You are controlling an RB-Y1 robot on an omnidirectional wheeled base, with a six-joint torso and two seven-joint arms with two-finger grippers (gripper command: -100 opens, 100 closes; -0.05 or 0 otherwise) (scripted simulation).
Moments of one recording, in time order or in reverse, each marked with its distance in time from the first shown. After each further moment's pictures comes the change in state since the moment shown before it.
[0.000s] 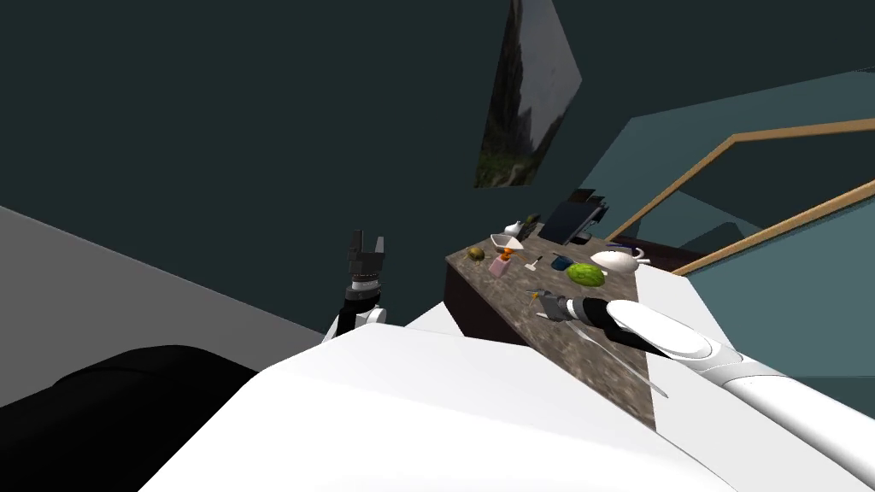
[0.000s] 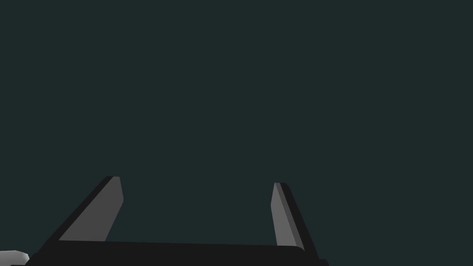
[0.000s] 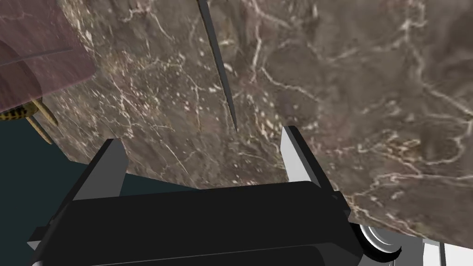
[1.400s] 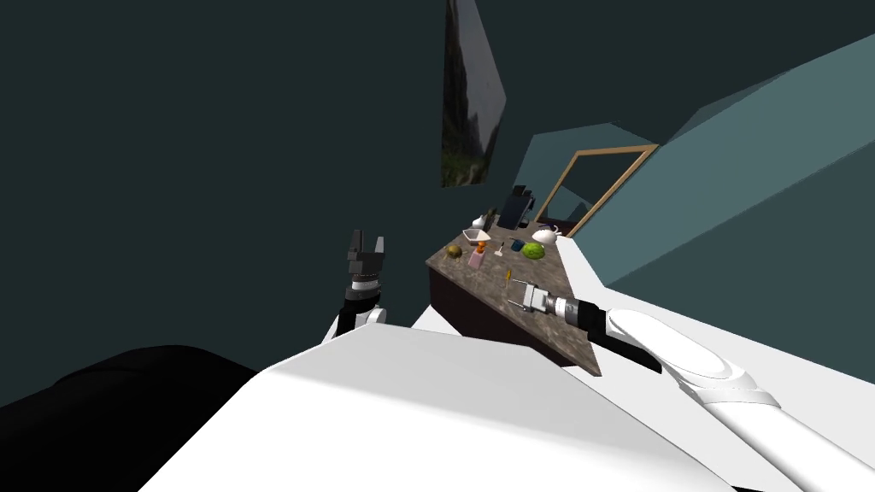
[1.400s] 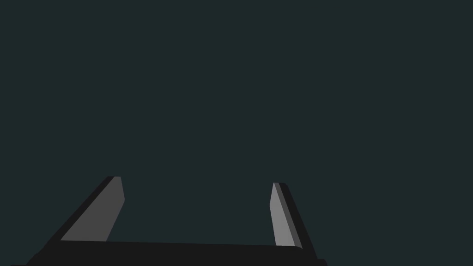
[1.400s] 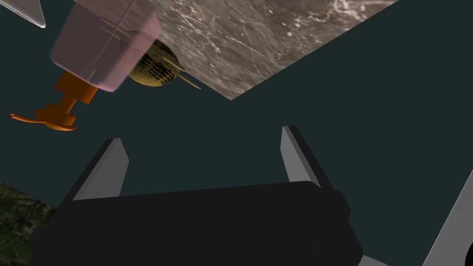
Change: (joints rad) left arm 0.000 0.000 0.000 0.000 0.000 0.000 0.000; right arm 0.095 0.192 -0.124 -0.146 -0.388 0.028 -0.211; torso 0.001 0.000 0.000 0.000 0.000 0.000
